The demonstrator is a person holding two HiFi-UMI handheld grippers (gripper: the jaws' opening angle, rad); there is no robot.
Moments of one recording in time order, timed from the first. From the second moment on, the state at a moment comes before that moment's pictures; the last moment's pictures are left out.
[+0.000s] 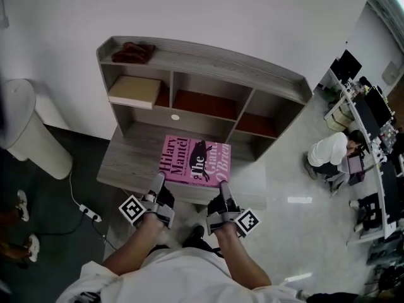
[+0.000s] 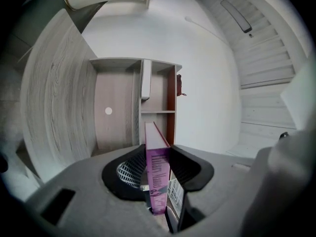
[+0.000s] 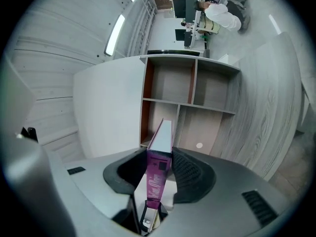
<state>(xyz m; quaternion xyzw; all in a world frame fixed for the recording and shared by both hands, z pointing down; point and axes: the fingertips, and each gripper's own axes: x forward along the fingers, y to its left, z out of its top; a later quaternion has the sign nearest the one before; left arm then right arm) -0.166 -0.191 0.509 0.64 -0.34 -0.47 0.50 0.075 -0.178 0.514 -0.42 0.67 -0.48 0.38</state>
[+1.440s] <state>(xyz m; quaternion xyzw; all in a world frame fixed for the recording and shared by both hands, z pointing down) -0.151 -0.046 0.556 0.66 -0.33 -0.43 0.52 0.085 -0.027 0.559 -0.43 0.67 -0.47 0.38</state>
